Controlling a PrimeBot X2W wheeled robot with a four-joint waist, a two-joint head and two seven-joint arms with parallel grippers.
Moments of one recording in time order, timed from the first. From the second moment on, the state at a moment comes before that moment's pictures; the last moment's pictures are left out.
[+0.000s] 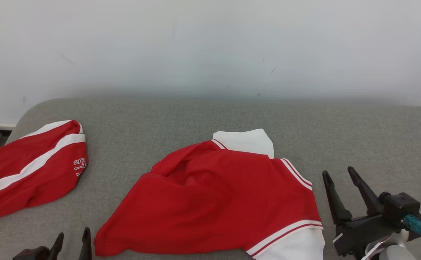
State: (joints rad) left arm -0.09 0.36 -0.46 0.44 -0.63 0.15 -0.26; right arm -0.11 -0.16 0.09 0.31 0.34 0.13 -0.26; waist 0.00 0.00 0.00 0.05
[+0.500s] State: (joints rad) left arm 0.07 0.35 -0.26 0.11 -0.47 0.21 -0.26; right arm -0.02 -0.21 0.01 0.27 0.32 0.13 -0.20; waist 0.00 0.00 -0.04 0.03
